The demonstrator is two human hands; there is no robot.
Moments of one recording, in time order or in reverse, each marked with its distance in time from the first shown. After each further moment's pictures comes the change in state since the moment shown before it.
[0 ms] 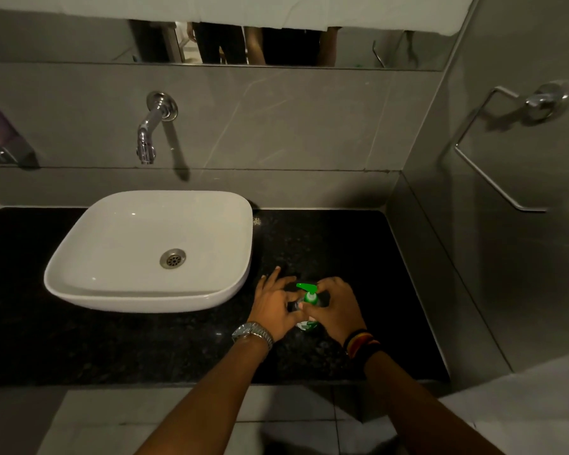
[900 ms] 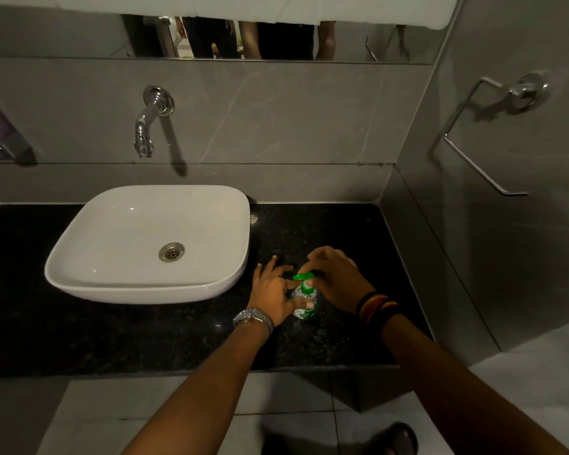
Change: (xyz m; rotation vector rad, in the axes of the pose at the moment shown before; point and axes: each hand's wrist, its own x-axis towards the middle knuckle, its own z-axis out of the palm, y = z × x) left_hand 0.000 0.013 -0.011 0.056 -0.055 -0.061; right_hand 0.010 -0.034 -0.055 -0.265 -0.231 -0.287
